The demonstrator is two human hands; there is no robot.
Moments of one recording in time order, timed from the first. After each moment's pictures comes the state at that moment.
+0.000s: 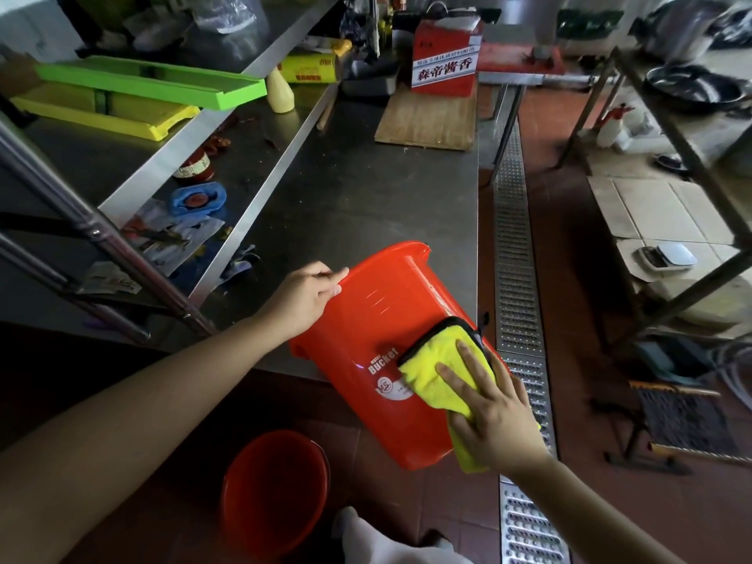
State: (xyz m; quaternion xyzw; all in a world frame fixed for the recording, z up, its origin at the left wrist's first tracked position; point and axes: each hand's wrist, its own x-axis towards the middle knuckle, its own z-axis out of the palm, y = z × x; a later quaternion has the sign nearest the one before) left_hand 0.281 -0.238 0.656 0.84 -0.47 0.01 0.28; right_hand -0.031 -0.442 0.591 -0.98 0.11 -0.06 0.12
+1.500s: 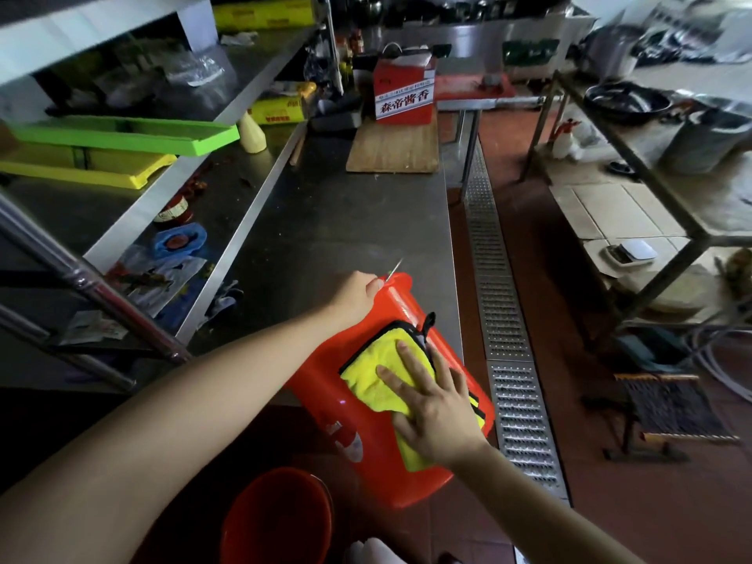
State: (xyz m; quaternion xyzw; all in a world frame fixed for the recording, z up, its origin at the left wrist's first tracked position) left_hand 0.241 -0.340 0.699 0.89 -0.37 -0.08 0.24; right_hand 0.013 -0.388 0.613 -0.98 0.10 -0.10 0.12
